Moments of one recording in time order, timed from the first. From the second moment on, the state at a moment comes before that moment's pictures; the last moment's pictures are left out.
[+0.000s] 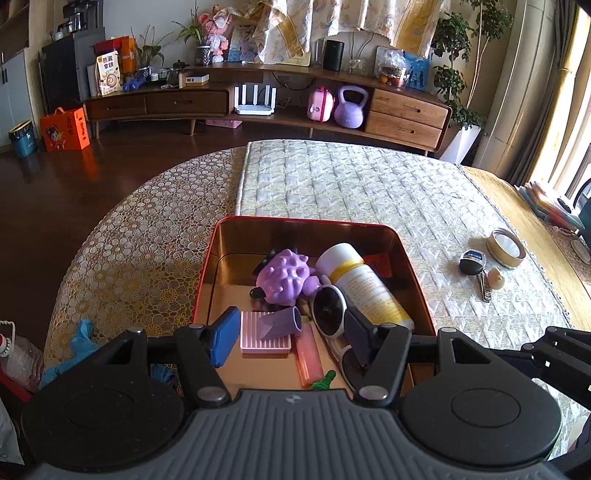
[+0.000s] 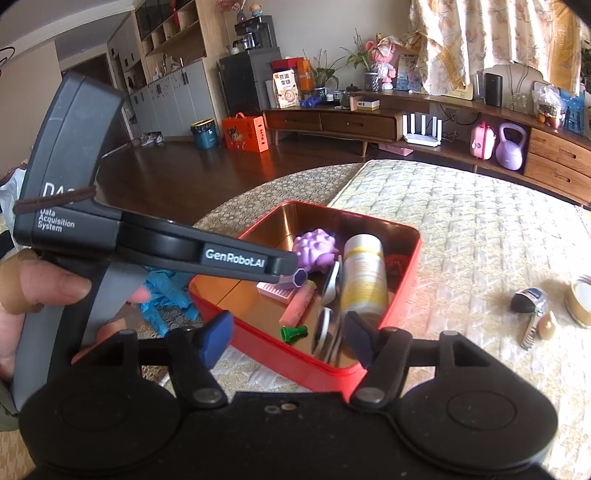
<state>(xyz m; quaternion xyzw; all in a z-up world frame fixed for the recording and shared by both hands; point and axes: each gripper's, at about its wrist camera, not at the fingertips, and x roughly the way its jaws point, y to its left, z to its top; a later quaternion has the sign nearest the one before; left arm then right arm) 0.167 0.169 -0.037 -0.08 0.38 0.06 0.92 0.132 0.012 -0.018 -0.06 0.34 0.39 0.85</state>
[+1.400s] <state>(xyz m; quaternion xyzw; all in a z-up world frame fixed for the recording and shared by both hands) 0.238 -0.003 -0.035 -0.02 0.37 -0.04 0.93 0.177 -0.181 -0.045 -0.03 0.32 0.28 0.90</state>
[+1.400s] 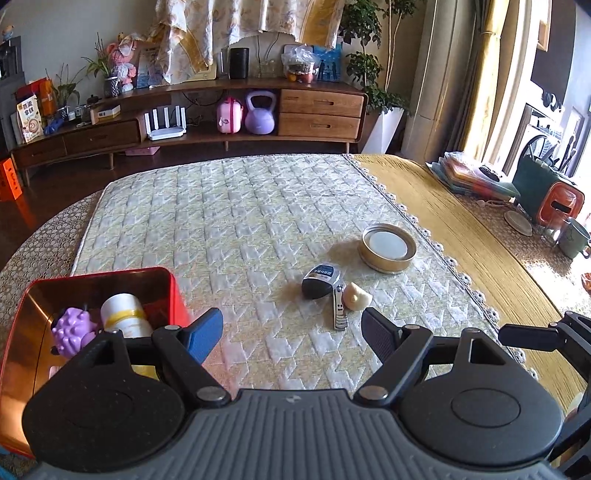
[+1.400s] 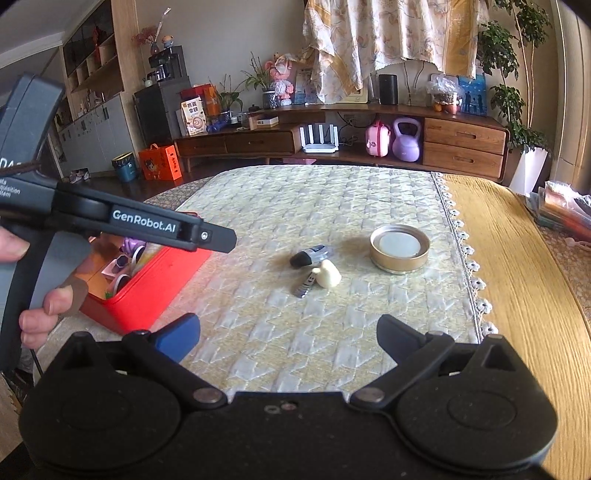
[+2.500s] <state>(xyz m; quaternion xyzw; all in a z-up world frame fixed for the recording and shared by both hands) 0.359 -0.027 -0.115 -0.09 0.43 -0.06 0.89 0.278 -0.157 -0.098 0.00 0.34 0.29 0.90</state>
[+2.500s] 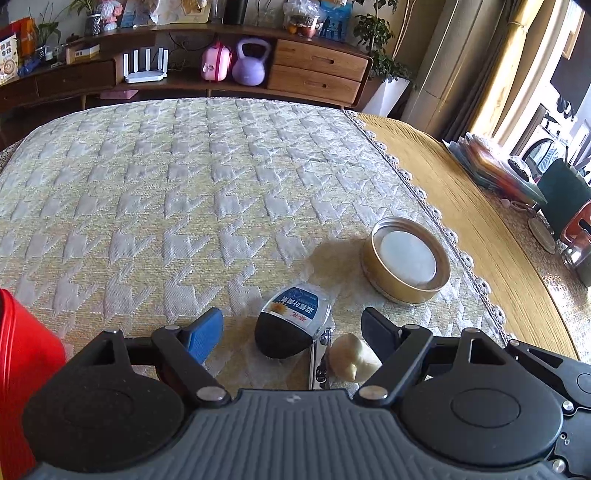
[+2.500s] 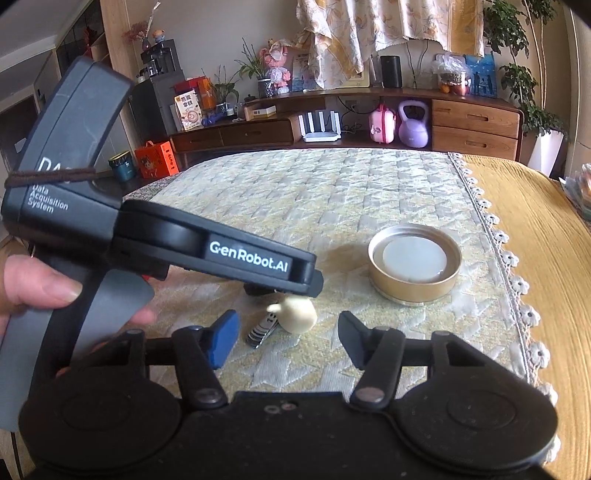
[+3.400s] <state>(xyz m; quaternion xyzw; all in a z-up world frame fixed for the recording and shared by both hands) 0.353 -0.034 -0.115 -0.08 0.40 -0.09 0.91 0.286 -0.156 -0.110 0.02 0.33 0.27 0.91</state>
